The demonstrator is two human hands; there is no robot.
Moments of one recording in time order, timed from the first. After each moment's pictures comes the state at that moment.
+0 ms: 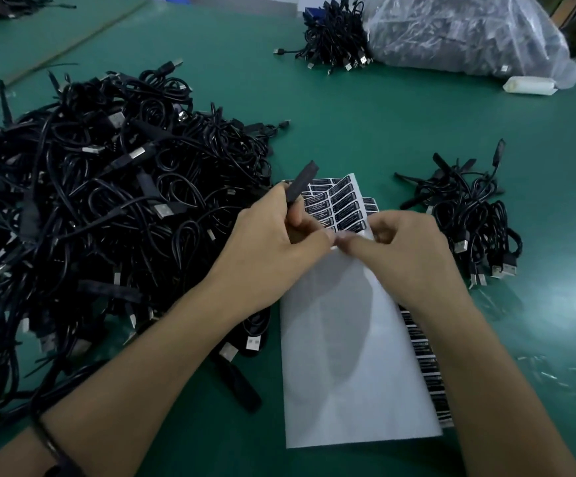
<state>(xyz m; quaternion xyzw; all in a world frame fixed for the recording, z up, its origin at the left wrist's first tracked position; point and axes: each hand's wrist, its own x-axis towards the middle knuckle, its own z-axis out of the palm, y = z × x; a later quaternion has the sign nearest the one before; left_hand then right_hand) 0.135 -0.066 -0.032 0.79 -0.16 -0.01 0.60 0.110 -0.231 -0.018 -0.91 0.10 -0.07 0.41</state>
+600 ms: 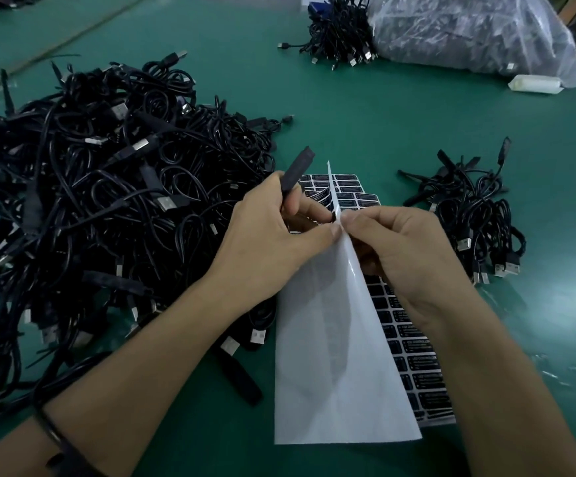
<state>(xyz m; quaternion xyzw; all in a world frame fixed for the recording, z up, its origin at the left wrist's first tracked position) 0.135 -0.066 -0.032 0.76 -0.15 0.02 0.63 0.110 -0.227 -0.022 -0.77 0.07 -0.02 0.64</state>
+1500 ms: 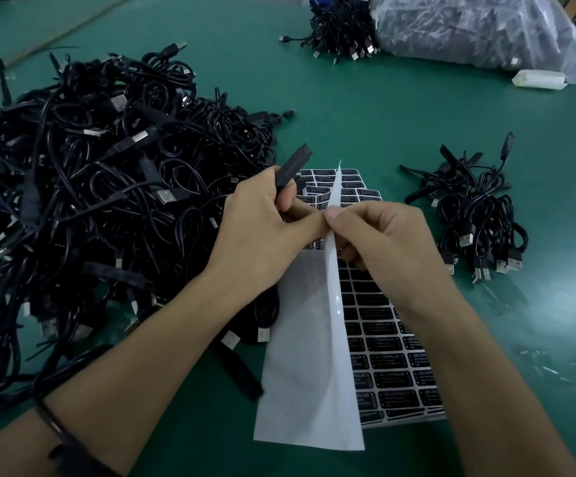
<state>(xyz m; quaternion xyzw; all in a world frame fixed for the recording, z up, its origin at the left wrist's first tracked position) 0.141 -0.065 -0.038 0.75 -0.13 0.04 0.65 0.106 -0.215 -0.018 -0.81 0.03 -0.05 0.59</state>
